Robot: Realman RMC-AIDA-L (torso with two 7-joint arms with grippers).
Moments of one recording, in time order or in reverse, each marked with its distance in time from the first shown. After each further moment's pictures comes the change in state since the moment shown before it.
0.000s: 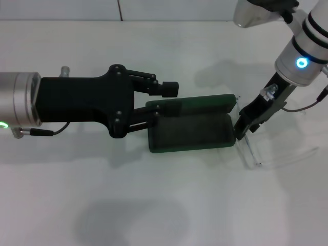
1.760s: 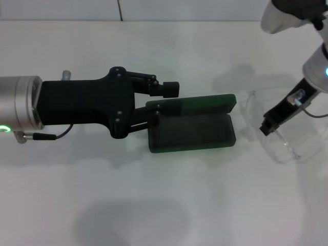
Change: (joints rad) left arm 0.003 -0.003 0.000 -0.045 -0.024 -0.001 0.000; right arm -0.213 -0.004 -0.082 -0.314 -0.001 -0.055 0.004
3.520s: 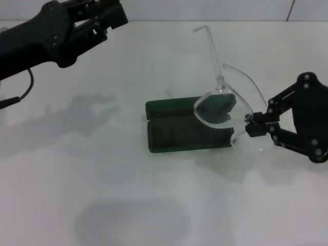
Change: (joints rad) left arm 0.025 0.002 -0.205 -0.056 -0.196 0.002 -0.018; right arm -0.634 -0.005 0.114 -0.651 0.934 -0.157 -1.076
